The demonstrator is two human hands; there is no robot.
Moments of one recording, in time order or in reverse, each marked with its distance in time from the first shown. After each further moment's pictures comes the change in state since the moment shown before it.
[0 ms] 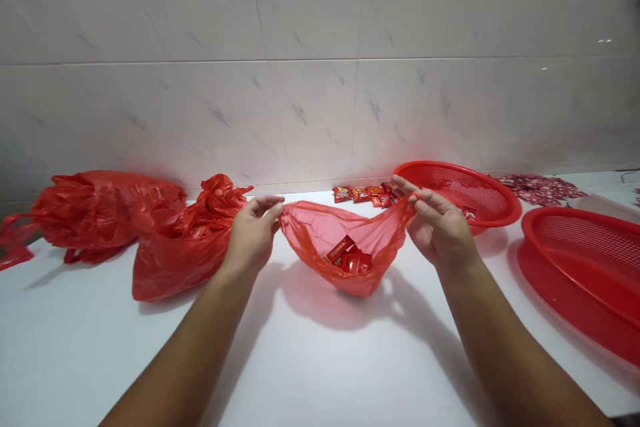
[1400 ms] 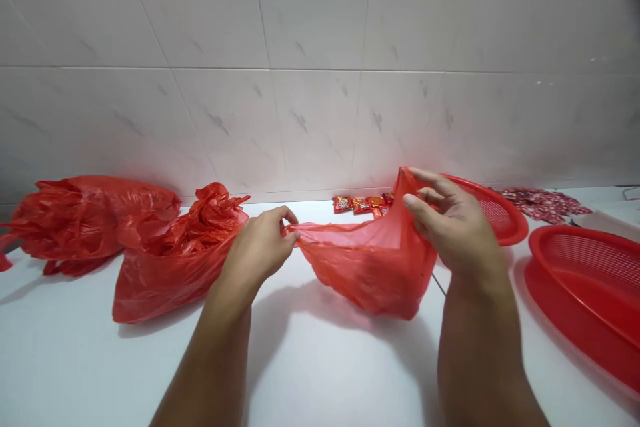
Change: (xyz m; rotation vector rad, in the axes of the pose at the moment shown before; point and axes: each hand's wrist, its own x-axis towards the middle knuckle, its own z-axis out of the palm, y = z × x) left_hand -0.011 0.055 0.025 1.311 -0.293 0.084; right_hand 0.023 -0.049 0.024 -0.382 0.126 0.072
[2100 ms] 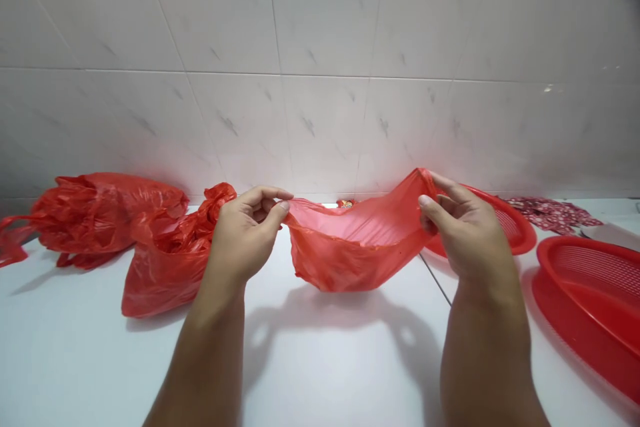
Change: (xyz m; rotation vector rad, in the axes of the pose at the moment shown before) left_hand -0.007 -0.003 -0.016 -0.721 0.412 0.159; right_hand 0.004 0.005 0.000 -0.098 0.089 -0.015
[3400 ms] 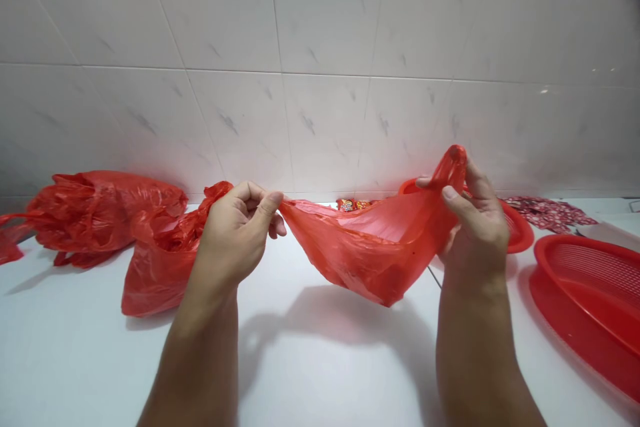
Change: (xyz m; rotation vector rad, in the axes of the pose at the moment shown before) left_hand -0.008 0.015 -0.013 -0.095 -0.041 -0.042; right_hand -0.005 -0.003 0.013 0.306 0.058 -0.159
